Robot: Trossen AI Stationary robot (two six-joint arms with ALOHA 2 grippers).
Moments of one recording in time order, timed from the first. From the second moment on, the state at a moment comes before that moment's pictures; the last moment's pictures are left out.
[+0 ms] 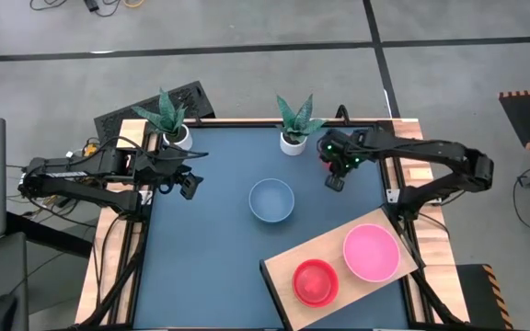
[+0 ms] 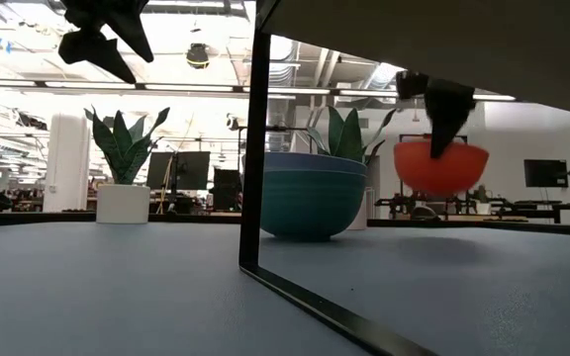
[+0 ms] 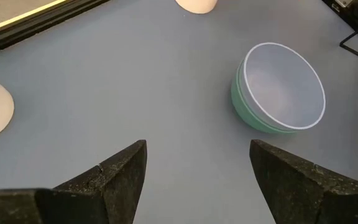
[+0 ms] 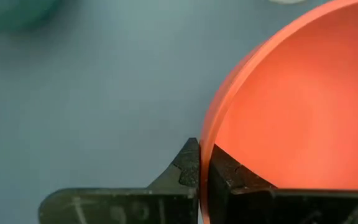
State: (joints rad) left arm 0.04 0.88 0.99 -0.92 -0.33 -0.75; right arm -0.39 1.32 1.01 -0.94 0.05 0.03
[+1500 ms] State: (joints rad) left arm 0.04 0.88 0.99 -0.94 -0.29 -0.69; right arm 0.88 1.42 1.98 -1.53 0.10 1.36
